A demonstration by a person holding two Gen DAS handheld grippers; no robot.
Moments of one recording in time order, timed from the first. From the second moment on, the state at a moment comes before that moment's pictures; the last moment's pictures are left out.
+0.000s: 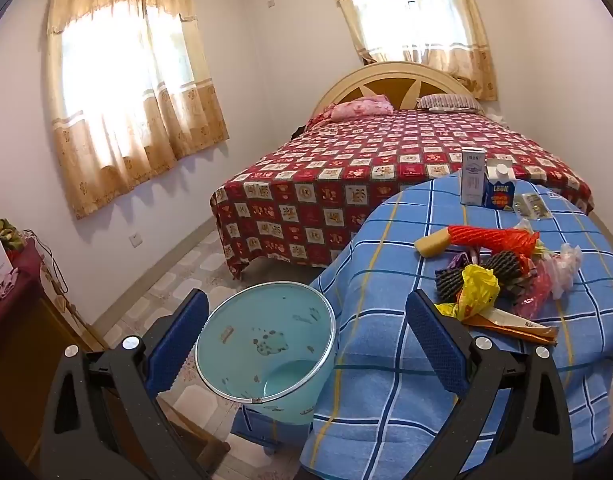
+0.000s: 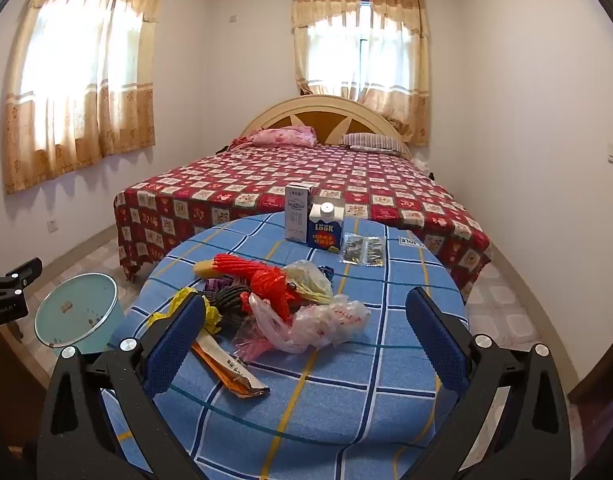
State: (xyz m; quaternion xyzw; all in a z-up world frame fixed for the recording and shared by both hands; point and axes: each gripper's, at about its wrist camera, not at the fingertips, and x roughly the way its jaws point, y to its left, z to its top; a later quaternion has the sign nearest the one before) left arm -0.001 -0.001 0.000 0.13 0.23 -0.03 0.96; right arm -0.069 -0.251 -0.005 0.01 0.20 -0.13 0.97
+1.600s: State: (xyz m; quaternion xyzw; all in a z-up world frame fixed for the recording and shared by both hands) left arm 0.009 0.012 0.004 0.12 0.24 -0.02 0.96; right arm -0.064 -0.253 -0.015 0.02 0.22 -0.13 0.97
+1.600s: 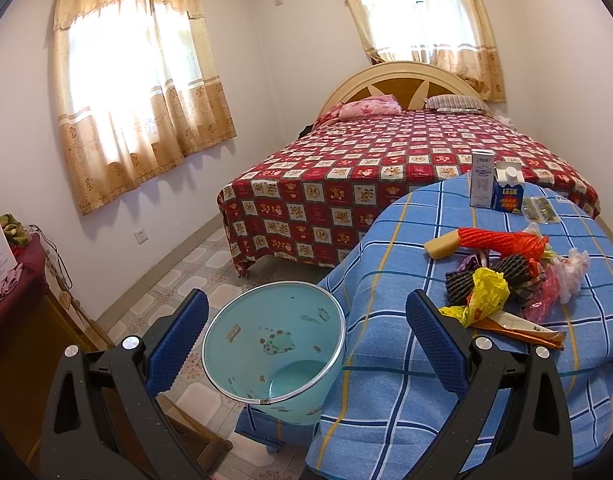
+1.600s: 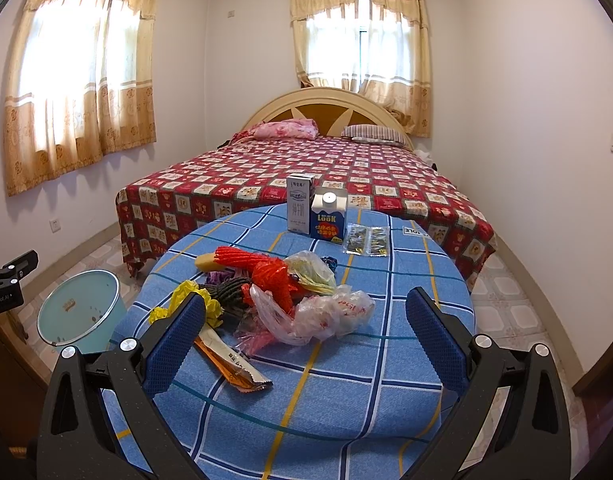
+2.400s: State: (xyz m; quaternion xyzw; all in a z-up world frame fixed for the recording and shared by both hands) left arm 0.007 0.014 0.005 0.12 0.24 -0.02 0.96; right arm -0.066 -0.250 -0.020 0.03 0.22 -0.13 0.97
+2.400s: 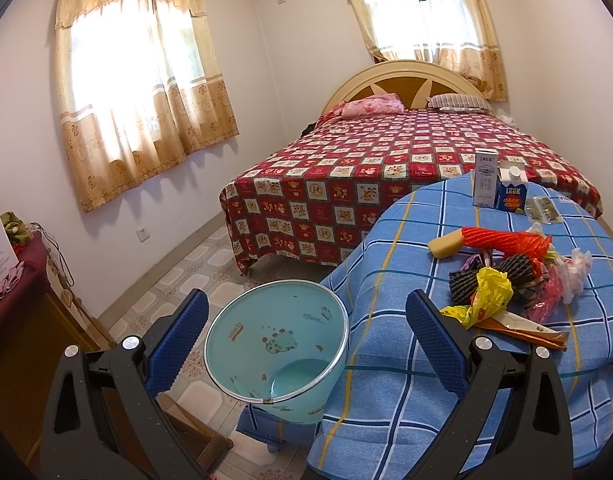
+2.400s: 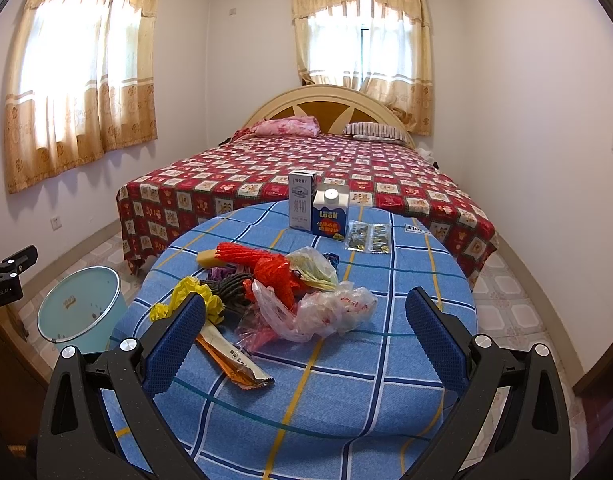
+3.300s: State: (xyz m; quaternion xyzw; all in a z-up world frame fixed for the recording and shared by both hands) left arm 0.011 0.014 -0.004 0.12 0.25 -0.01 0.96; right arm -0.058 -0.258 -0.035 0.03 0.23 -0.14 0.96
